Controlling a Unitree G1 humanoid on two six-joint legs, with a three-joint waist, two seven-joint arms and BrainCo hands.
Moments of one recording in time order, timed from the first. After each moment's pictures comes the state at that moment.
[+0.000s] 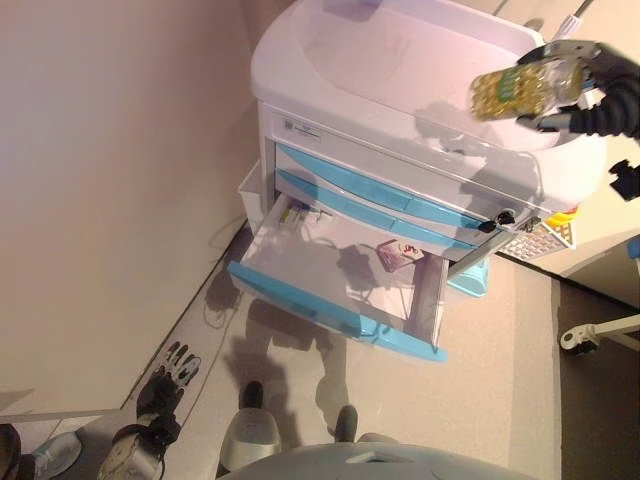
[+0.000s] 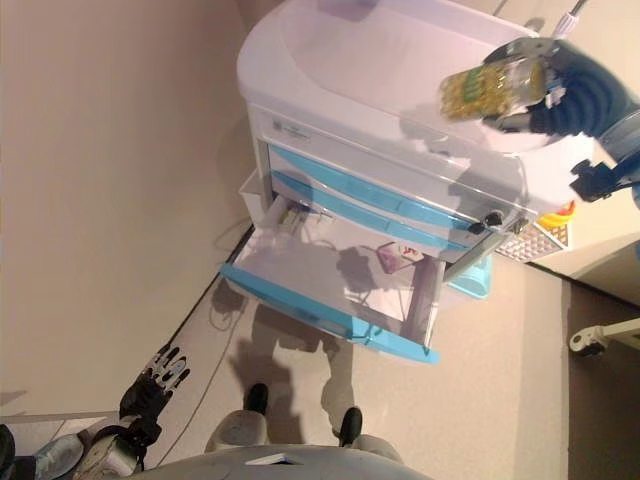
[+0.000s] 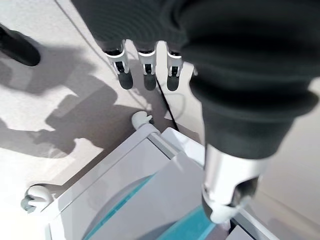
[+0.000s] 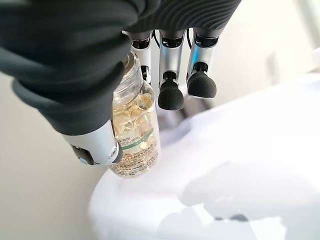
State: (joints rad) left arm 0.31 0.38 0.06 0.61 -0.82 -0.17 -0.31; right arm -0.48 -1.21 -0.10 -0.05 0.26 0.05 0.24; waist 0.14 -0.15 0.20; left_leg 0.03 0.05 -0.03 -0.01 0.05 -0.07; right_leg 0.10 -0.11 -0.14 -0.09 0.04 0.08
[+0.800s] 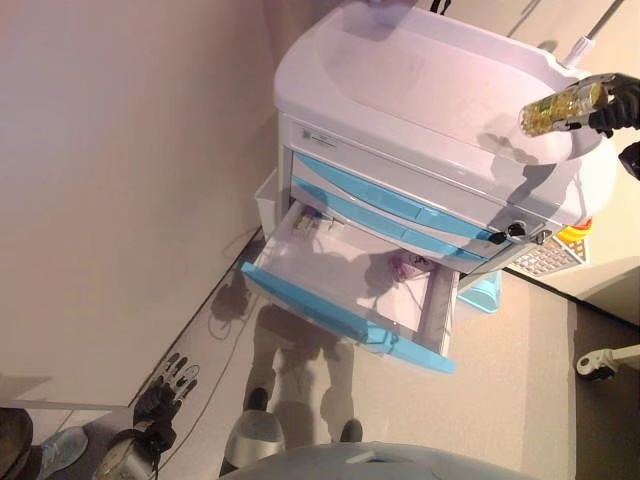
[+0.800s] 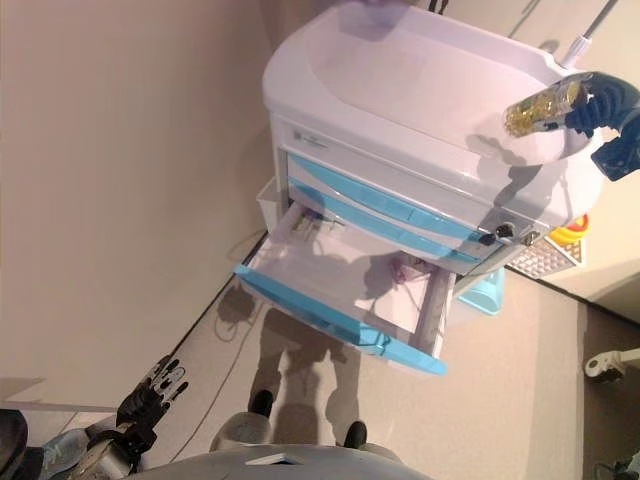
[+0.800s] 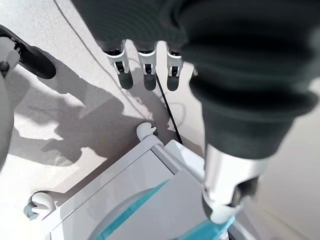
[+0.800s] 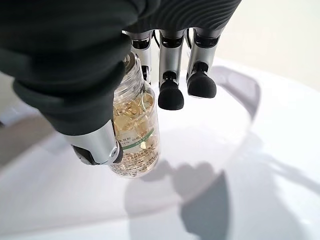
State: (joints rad) left arm 0.32 0.42 0.05 0.60 -0.82 -0.07 -0.29; right arm -0.99 -1.25 0.52 0.55 0.20 0.26 0.39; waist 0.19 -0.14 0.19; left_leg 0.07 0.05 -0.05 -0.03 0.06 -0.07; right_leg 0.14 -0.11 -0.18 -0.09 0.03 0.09
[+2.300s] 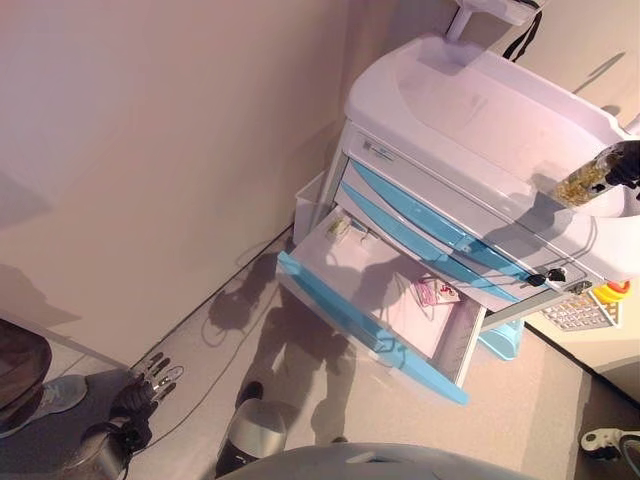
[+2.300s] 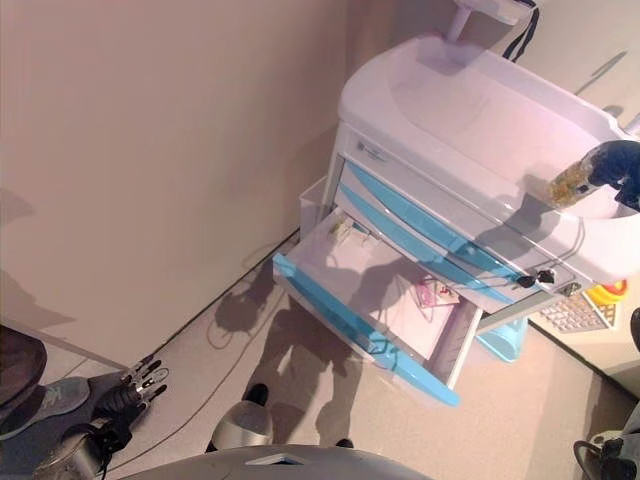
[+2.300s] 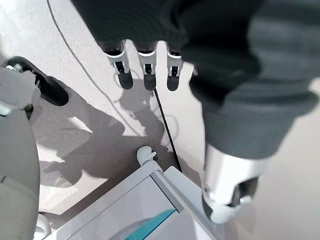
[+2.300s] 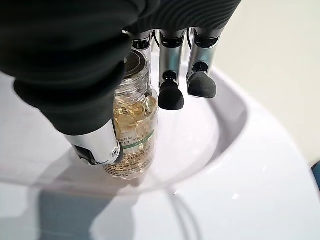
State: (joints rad) left arm 0.34 0.56 0.05 0.56 -0.78 0.00 -0.28; right arm -1.12 -1.16 0.72 1.02 -0.22 0.15 0.48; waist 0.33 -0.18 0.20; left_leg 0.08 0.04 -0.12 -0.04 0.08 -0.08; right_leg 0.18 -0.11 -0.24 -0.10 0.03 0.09
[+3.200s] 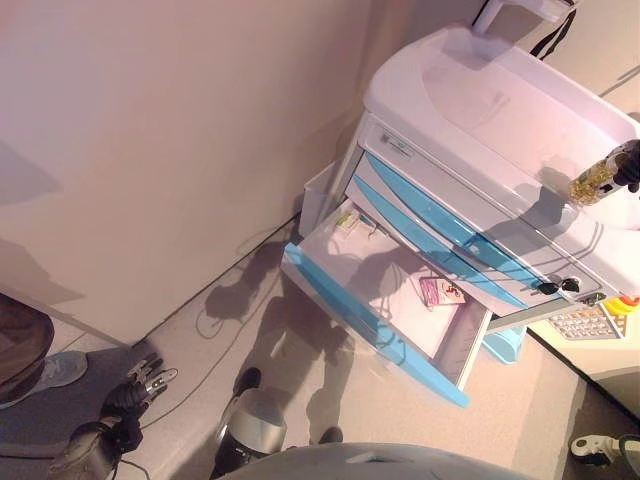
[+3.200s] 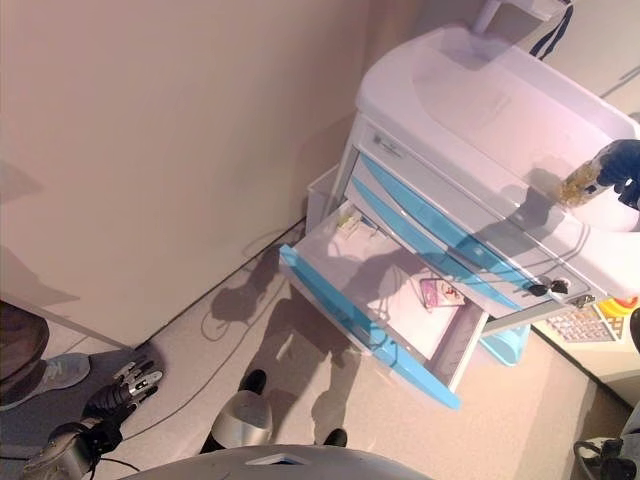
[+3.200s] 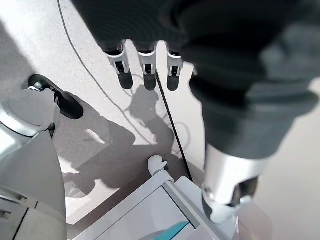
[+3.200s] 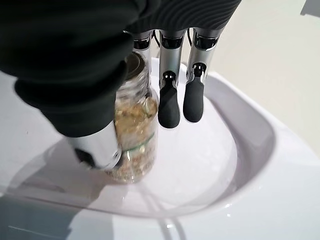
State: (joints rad) left arm 0.33 0.60 0.06 0.56 -0.74 0.00 -0.29; right arm -1.12 -1.15 0.72 1.02 -0.25 0.19 0.44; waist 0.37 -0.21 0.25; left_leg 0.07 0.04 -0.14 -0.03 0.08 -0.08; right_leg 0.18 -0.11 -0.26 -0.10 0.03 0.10
